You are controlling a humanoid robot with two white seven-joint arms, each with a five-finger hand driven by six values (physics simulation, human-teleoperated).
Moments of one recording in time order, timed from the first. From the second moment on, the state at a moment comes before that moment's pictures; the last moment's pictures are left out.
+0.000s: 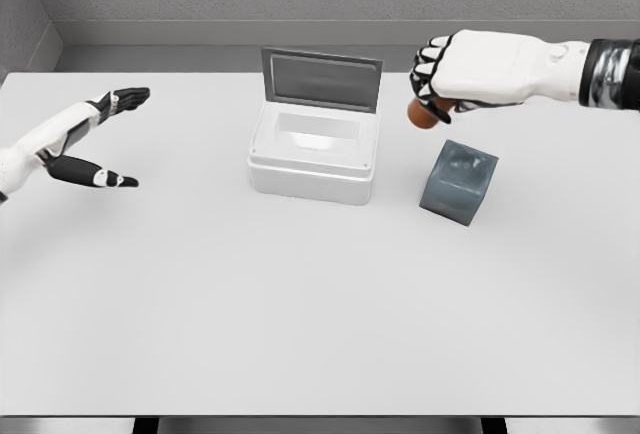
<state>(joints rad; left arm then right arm) -0.58 0.89 -0.81 -1.17 0.58 -0.61 -0.34 -0.91 -0.78 0.66 -1.59 0.42 -0.62 0.61</state>
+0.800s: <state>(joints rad) -0.61 0.76 -0.83 -1.01 0.55 -0.61 -0.35 -0.97 -0.64 0.77 -1.56 0.43 -0.61 0.61</state>
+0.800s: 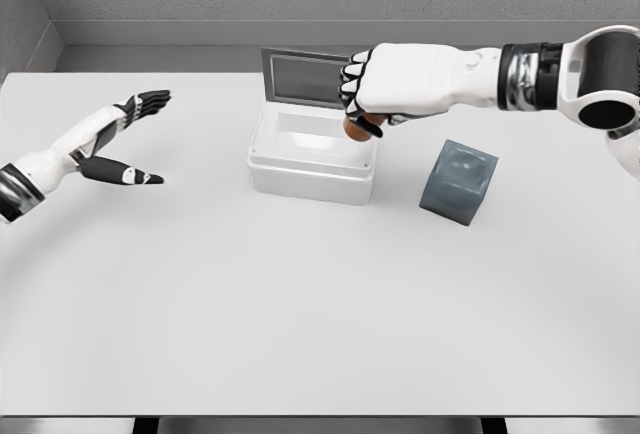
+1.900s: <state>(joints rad) -0.60 0.77 -0.83 -1.00 0.54 -0.61 -0.35 -1.00 -0.58 0.81 -1.47 0.47 -0.61 0.61</state>
